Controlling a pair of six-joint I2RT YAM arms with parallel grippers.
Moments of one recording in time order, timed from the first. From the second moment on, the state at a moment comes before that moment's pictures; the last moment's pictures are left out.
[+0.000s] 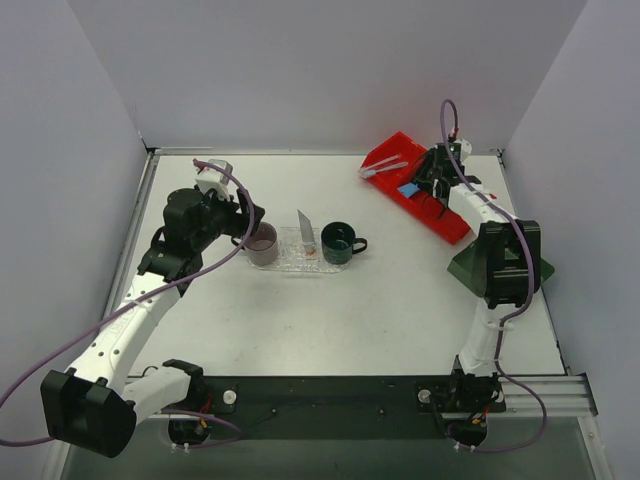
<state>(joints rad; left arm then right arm) -0.30 1.08 0.94 -0.12 0.14 -0.22 0.07 1.95 1.44 -0.11 0.09 0.53</state>
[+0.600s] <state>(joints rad) -0.30 1.09 0.94 -0.12 0.14 -0.22 0.07 2.06 1.47 -0.13 0.14 0.70</state>
